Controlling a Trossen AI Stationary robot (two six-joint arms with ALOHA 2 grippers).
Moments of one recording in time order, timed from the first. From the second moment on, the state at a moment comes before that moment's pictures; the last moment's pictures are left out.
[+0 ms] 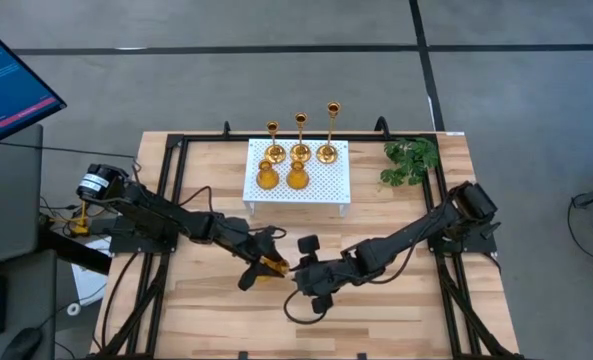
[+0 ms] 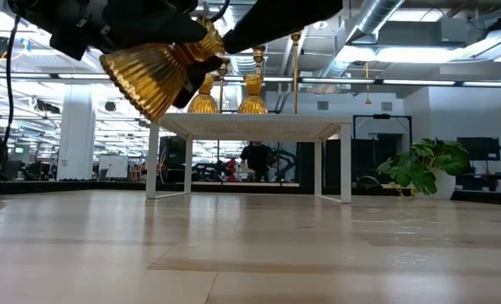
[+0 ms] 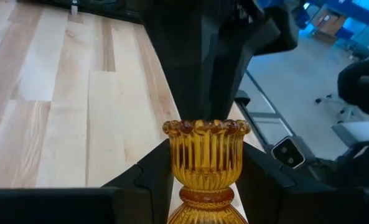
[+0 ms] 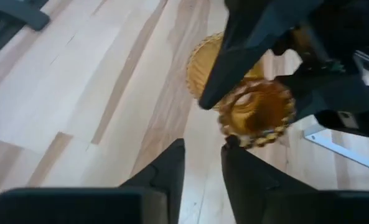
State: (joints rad) left arm -0.28 1.29 0.61 0.54 0.18 -0.24; right arm 0.44 1.85 1.35 -0.27 0.37 -0.10
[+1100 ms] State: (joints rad) left arm -0.22 1.29 0.61 0.76 0.13 -0.14; right arm 0.46 1.83 1.35 -0.48 0.42 0.09
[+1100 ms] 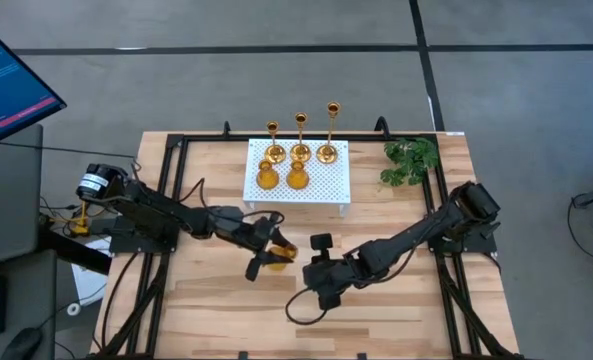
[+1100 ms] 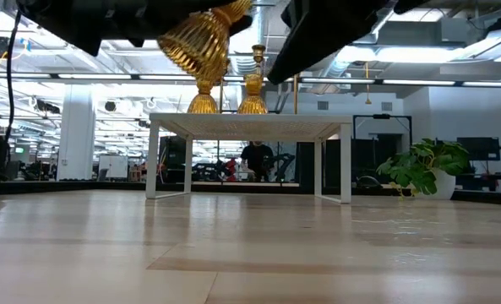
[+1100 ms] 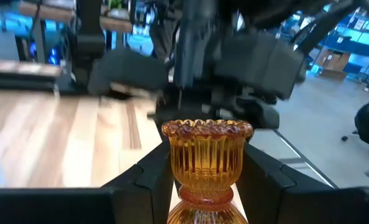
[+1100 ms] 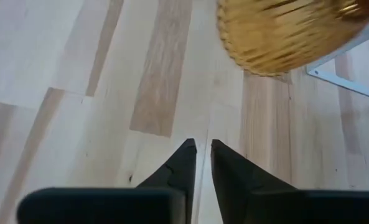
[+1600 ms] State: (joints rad) left arm -0.10 1.62 0.73 1.13 0.07 -0.07; right arm 0.56 1.83 1.35 -0.91 0.64 0.42
